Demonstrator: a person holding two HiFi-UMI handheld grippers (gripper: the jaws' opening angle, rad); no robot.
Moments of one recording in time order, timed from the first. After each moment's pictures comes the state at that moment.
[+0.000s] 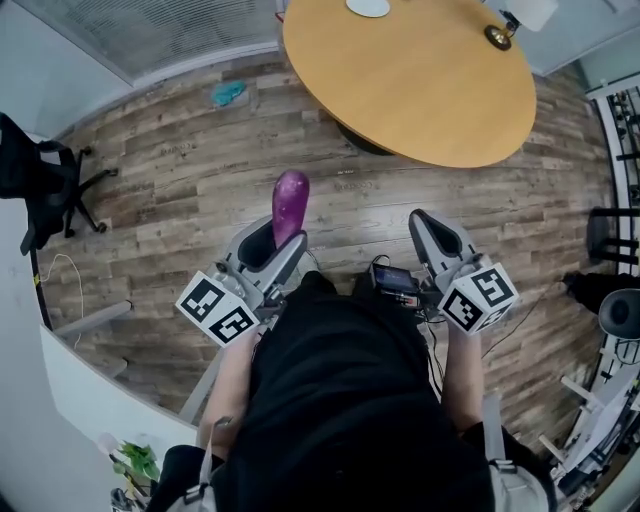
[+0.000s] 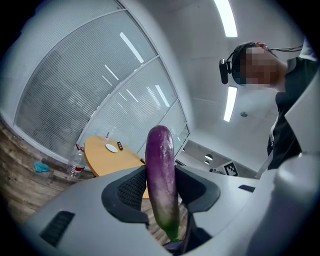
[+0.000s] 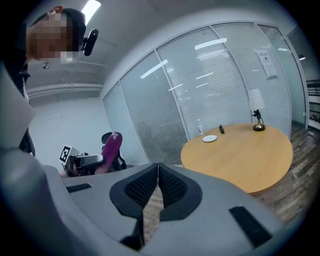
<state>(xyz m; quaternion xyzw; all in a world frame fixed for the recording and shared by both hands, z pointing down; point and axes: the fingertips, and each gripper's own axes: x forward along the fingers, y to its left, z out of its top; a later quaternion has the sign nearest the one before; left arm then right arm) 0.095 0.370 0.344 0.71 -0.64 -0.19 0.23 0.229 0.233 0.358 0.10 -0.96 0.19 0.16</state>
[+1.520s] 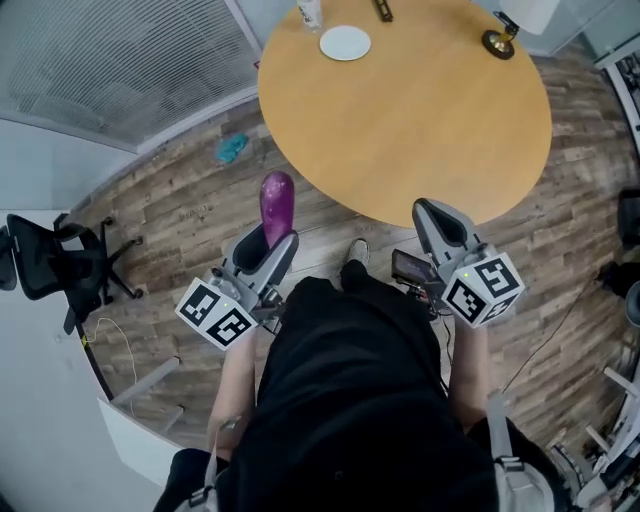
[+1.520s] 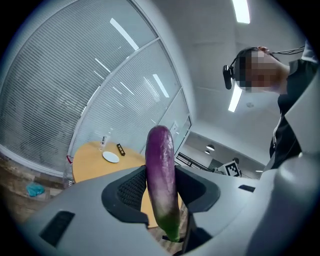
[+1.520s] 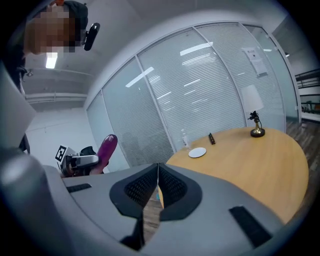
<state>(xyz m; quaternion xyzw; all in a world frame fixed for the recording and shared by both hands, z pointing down) -0.046 0.170 0.338 0.73 -0.63 -0.13 0.23 0.110 0.032 0.369 0.15 -0.96 0.22 0.11</state>
